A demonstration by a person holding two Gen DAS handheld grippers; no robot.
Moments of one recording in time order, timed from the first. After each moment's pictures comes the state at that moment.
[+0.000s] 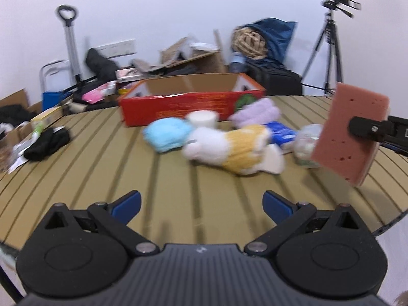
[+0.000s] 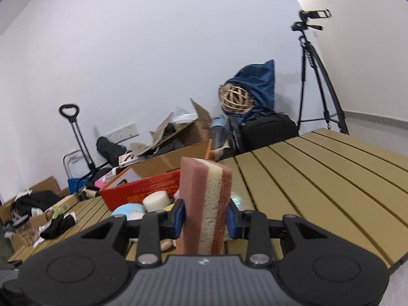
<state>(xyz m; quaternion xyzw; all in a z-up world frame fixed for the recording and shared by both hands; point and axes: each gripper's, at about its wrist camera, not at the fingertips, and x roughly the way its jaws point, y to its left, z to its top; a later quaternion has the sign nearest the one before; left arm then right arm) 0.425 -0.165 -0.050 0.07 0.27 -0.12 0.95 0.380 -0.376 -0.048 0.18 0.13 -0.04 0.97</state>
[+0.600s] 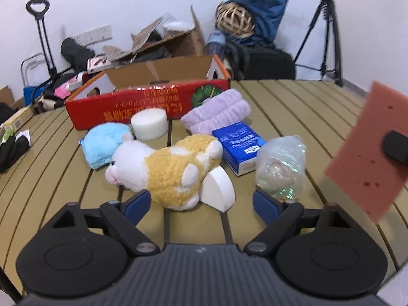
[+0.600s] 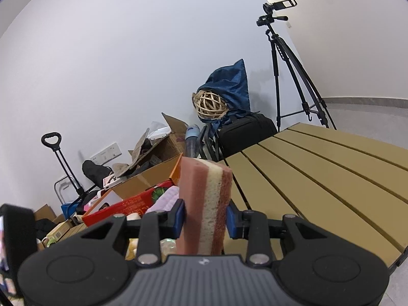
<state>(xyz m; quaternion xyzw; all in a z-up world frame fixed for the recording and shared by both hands) 0.496 -0.267 -0.063 0.08 0.33 -0.10 0.93 0.388 -0.448 -0.062 0.25 0.11 -0.06 0.96</state>
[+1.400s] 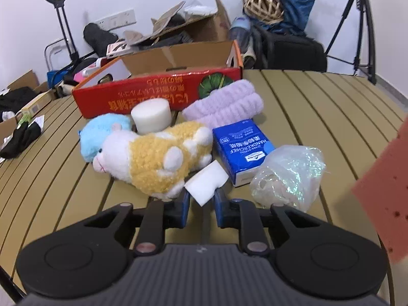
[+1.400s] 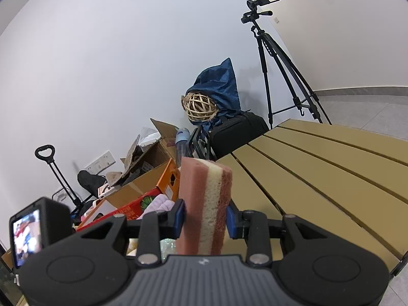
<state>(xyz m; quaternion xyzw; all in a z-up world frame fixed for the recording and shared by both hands) 0.517 -0.304 -0.070 0.08 0.35 -0.02 0.93 0.391 -0.467 -0.070 0.28 0.11 -0.07 0.95</state>
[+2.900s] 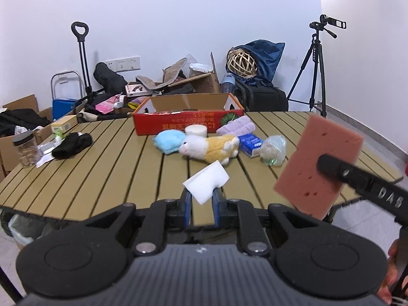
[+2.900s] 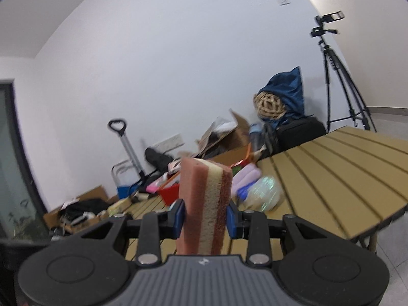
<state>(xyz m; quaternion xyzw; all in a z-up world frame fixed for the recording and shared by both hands) 0.291 -0.134 0.006 0.05 0.25 -0.11 0.96 0.260 -0.347 -0.042 0.21 0.09 0.07 0.97</state>
